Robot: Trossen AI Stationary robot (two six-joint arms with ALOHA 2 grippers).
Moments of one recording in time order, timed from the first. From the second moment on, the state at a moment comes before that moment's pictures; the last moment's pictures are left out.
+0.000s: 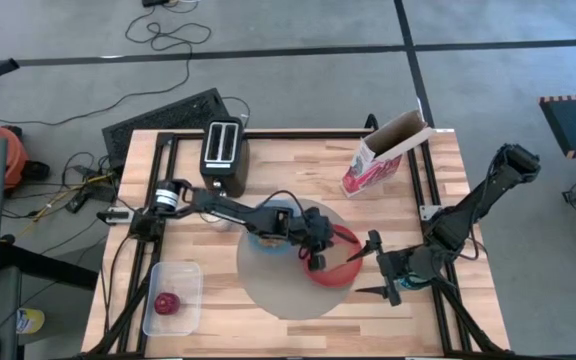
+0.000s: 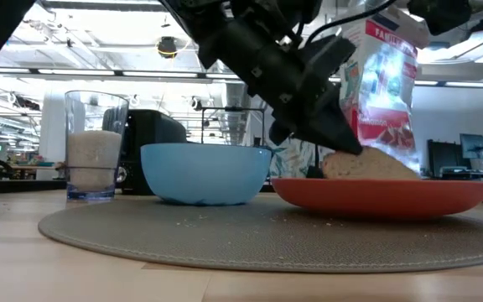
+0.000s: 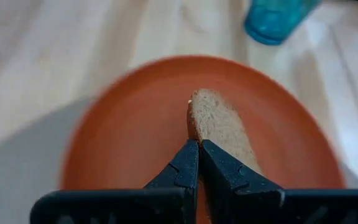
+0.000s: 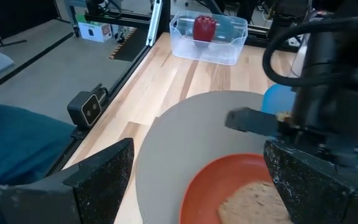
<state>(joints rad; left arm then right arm) -0.09 2.13 1.49 -0.06 -0.02 -0.22 0.74 1.07 0.61 0.04 0.48 0.18</state>
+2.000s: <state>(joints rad) -0.47 1.73 1.50 -0.74 -0.39 -0.59 0.67 1.07 0.61 0.14 0.47 0.17</state>
